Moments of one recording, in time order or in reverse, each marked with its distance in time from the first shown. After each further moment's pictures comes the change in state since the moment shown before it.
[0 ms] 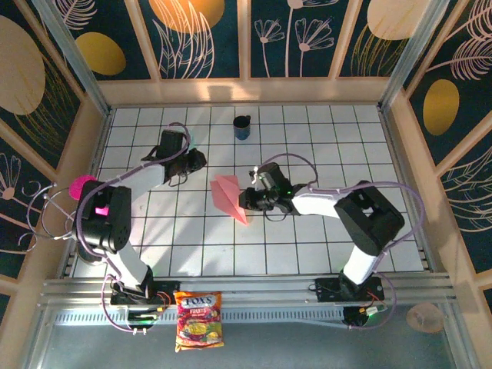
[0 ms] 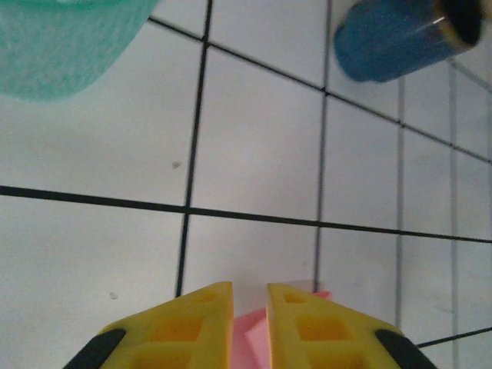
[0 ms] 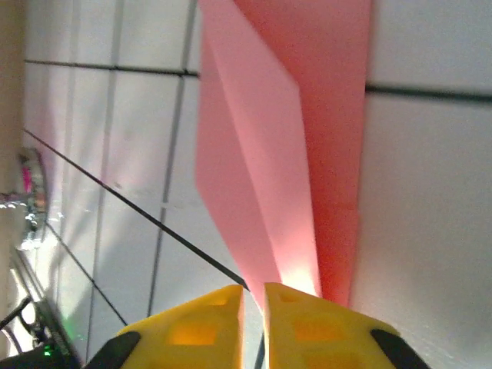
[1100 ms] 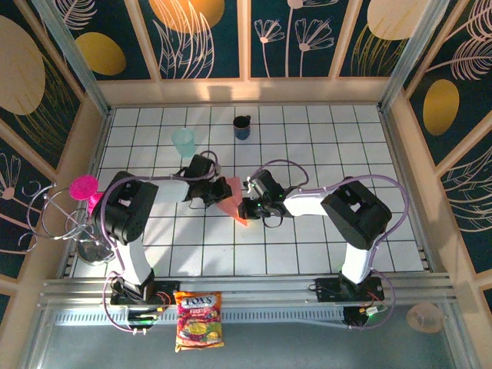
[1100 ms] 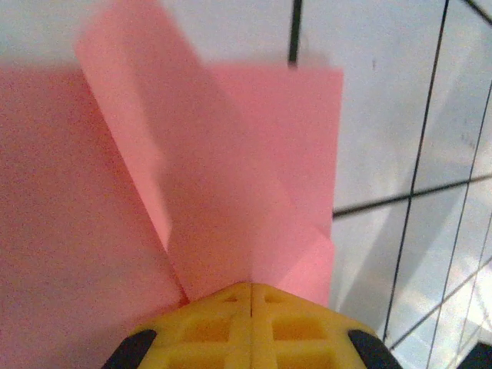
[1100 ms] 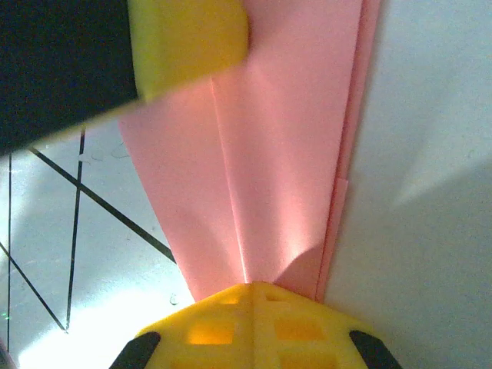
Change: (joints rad) left arm -0.191 0.172 -0.104 0.092 0.181 -0.114; right arm 0.067 0.128 0.039 -0.106 0.035 -0.107
